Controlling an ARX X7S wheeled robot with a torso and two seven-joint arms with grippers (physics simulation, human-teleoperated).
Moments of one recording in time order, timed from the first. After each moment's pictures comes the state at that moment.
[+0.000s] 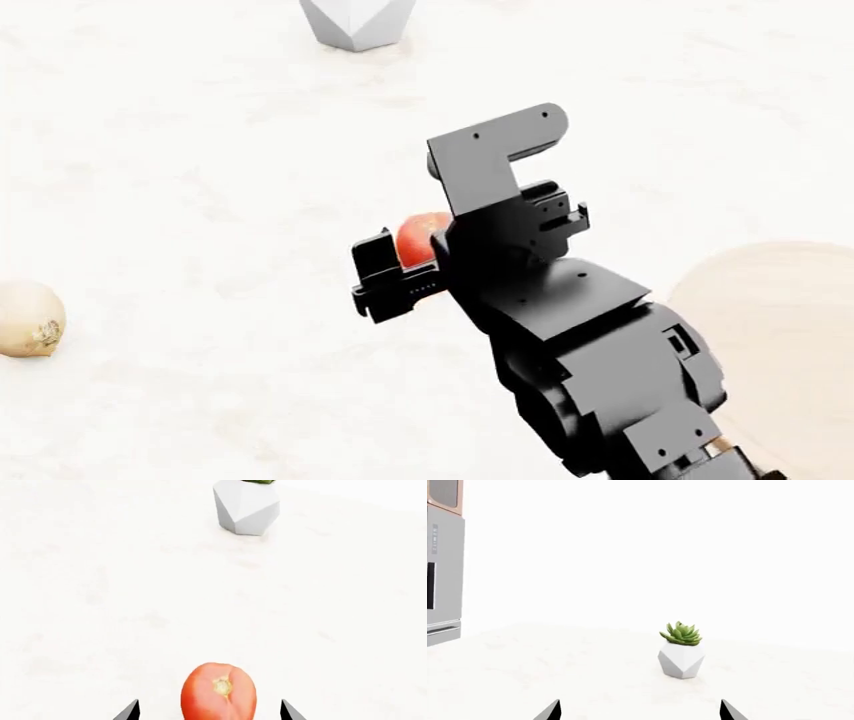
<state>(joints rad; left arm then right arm) -0.33 -0.75 -0.10 0.86 -1.12 -0.63 -0.75 1.14 0.27 -0.78 0.48 0.79 0.65 0.12</state>
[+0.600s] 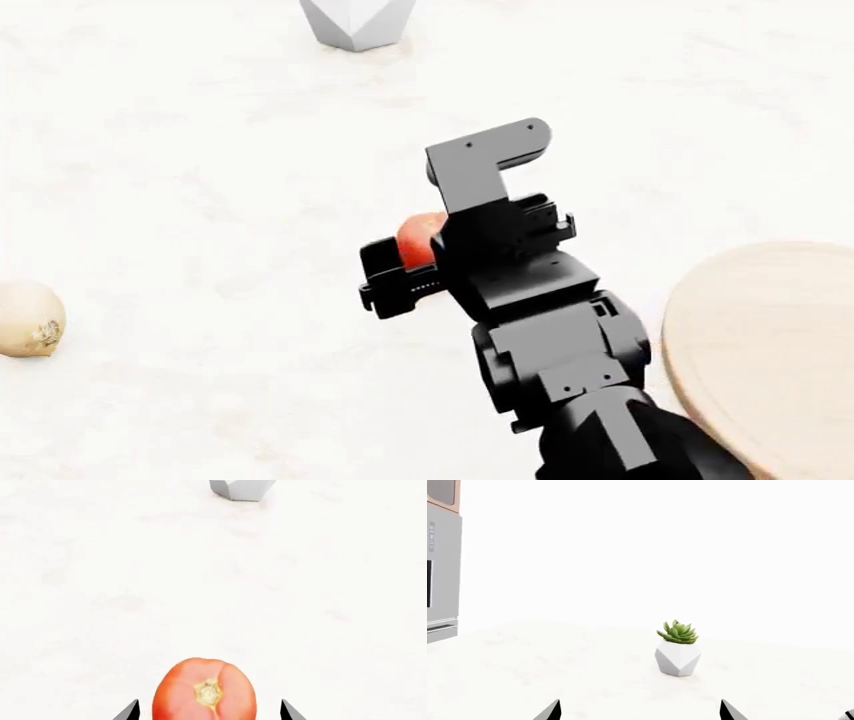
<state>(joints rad) -0.28 -0.77 -0.13 0.91 -1.16 -0.61 -0.77 1.31 0.02 -1.00 1.23 0.83 0.32 -0.10</state>
